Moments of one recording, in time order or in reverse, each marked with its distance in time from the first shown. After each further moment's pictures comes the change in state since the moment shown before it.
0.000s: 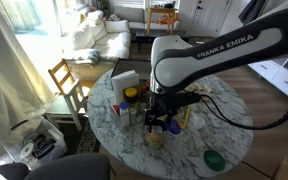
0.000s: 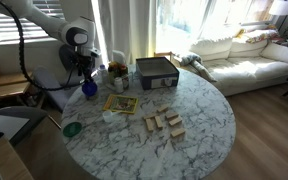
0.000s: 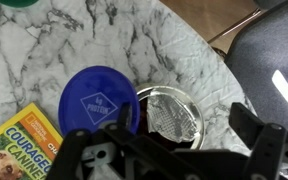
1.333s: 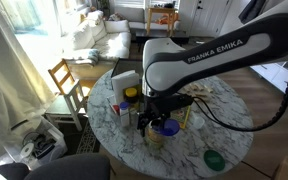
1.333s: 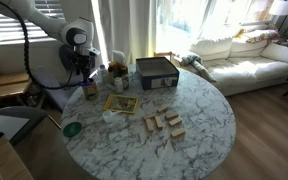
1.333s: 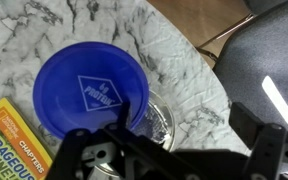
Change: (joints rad) arm 0.019 0.052 0.023 0.065 -0.003 -0.009 -0.002
